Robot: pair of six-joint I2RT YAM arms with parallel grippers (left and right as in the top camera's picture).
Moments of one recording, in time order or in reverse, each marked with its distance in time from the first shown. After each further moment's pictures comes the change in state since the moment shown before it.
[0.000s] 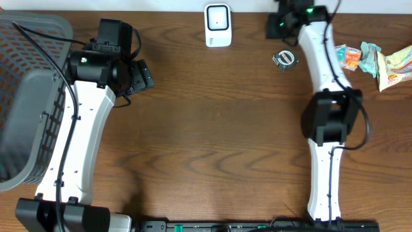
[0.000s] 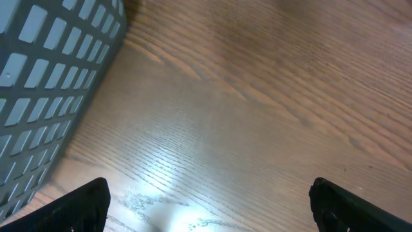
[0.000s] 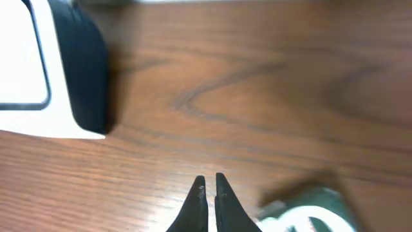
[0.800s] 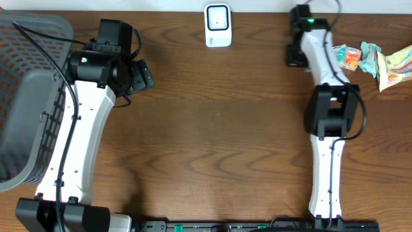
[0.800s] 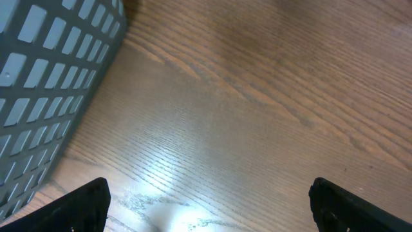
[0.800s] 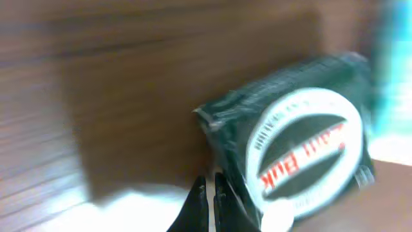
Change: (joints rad) left arm 0.000 0.000 0.000 0.000 0.000 0.000; right arm -0.112 0.126 -0.004 -0.277 0.522 0.074
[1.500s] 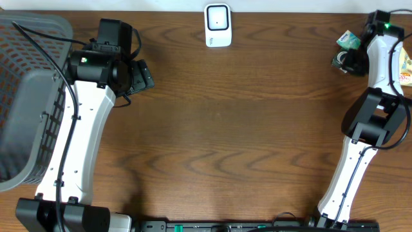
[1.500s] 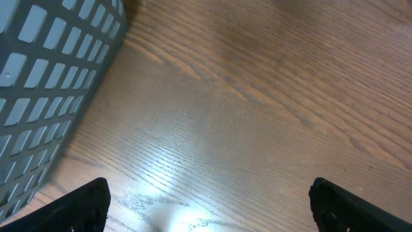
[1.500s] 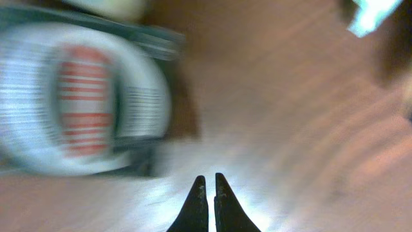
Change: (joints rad) left arm 0.000 0.000 0.000 0.000 0.000 0.000; right arm -0.301 -0.050 -0.002 -0.032 -0.158 0.007
